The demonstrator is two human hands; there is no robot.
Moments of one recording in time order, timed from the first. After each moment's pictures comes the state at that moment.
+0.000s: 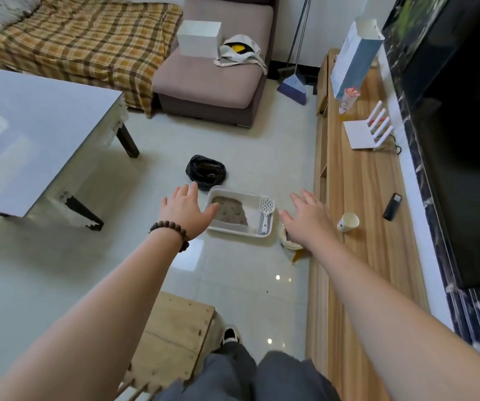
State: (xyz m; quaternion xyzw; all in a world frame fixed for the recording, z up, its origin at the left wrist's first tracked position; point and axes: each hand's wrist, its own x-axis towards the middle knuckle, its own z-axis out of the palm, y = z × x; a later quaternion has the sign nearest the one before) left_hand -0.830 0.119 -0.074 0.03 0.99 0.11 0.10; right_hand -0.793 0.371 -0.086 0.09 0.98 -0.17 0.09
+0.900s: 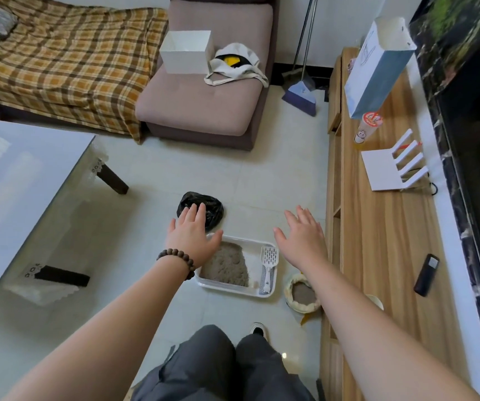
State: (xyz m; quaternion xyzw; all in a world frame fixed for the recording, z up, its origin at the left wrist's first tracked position) left_hand -1.150 0.234 -0.114 0.03 0.99 0.08 0.14; right_hand -1.123 0.465 -0.131 0.11 0.96 -0.22 0.14
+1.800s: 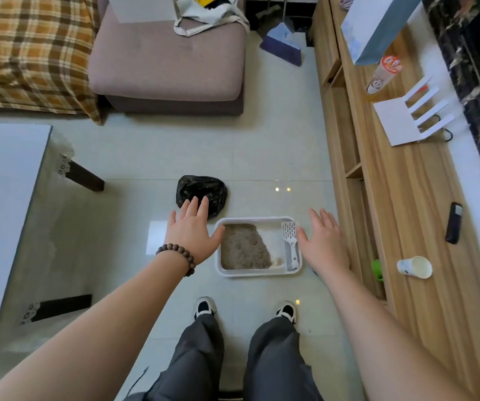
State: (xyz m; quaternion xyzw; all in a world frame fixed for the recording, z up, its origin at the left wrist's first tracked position) left_hand -1.287 0.063 -0.206 0.17 0.96 0.07 0.21; right_hand -1.182 0.309 -0.218 0.30 0.92 -0.21 0.13
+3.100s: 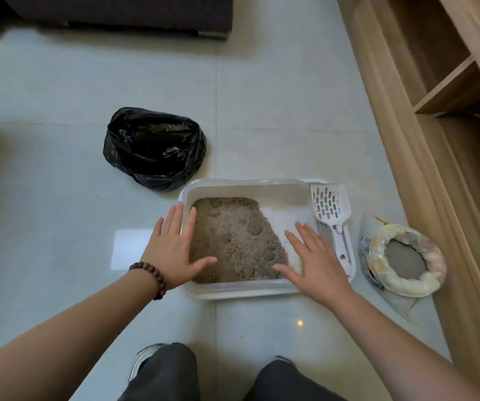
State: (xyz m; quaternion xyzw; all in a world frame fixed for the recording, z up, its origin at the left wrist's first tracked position) left_hand -1.277 0.058 -0.783 0.28 0.94 0.03 0.20; right_hand -1.144 0.333 -0.782 0.10 0.97 -0.14 0.18
